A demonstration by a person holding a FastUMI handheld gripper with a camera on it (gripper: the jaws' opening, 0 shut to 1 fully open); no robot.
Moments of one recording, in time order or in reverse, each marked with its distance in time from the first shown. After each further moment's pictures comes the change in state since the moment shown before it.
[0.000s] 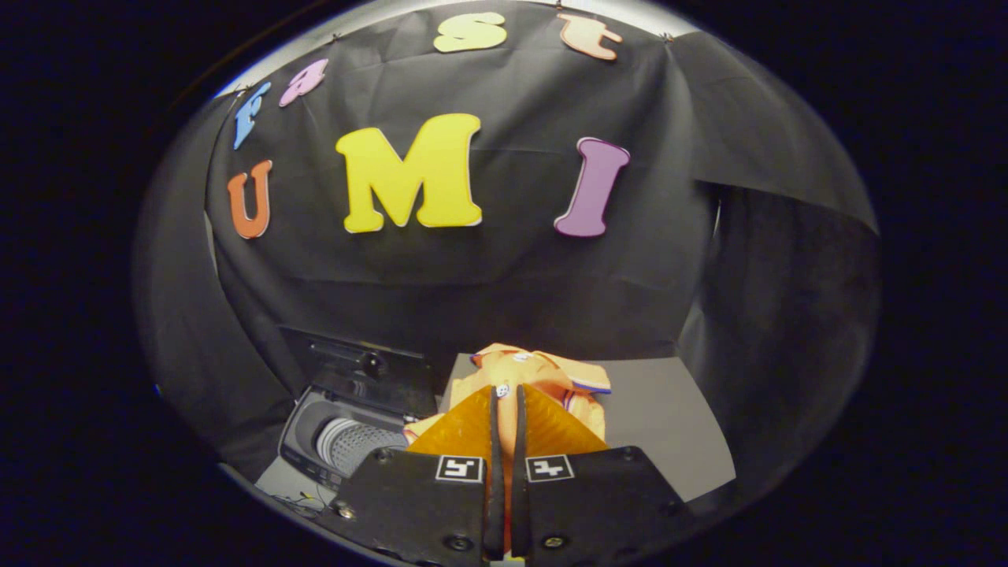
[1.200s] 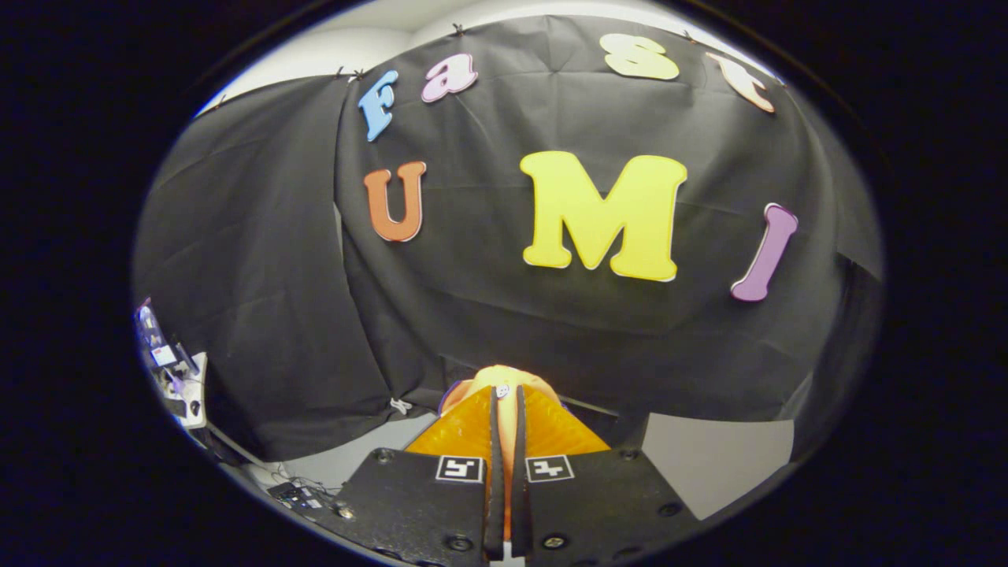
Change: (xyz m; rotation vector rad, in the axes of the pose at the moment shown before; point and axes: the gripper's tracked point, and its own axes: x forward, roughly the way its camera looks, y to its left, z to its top) arm -0.017 0.232 0.035 -0.180 -0.038 0.400
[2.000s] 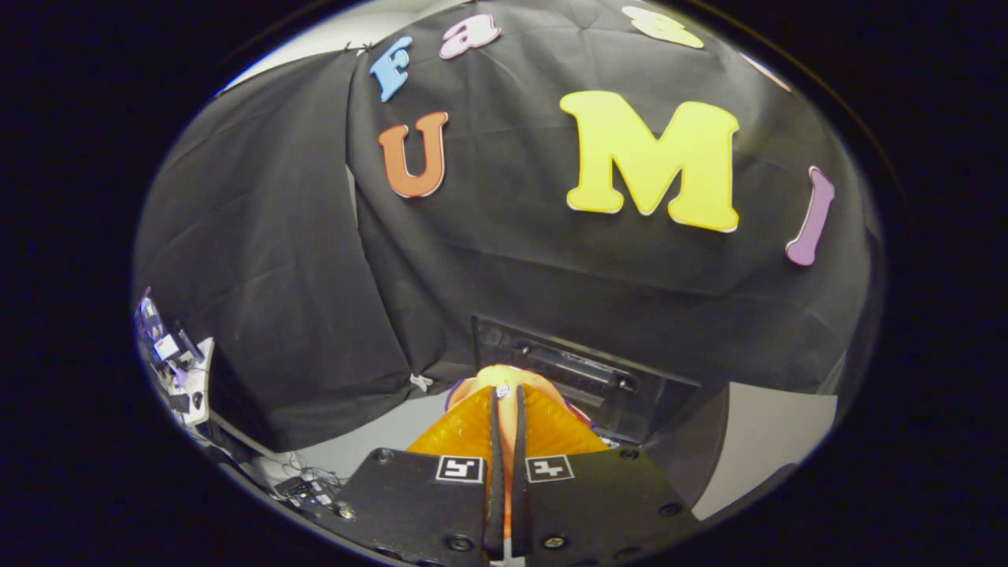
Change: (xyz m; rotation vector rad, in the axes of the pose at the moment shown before) arm 0.096 0.049 -0.085 0.009 0.137 0.059
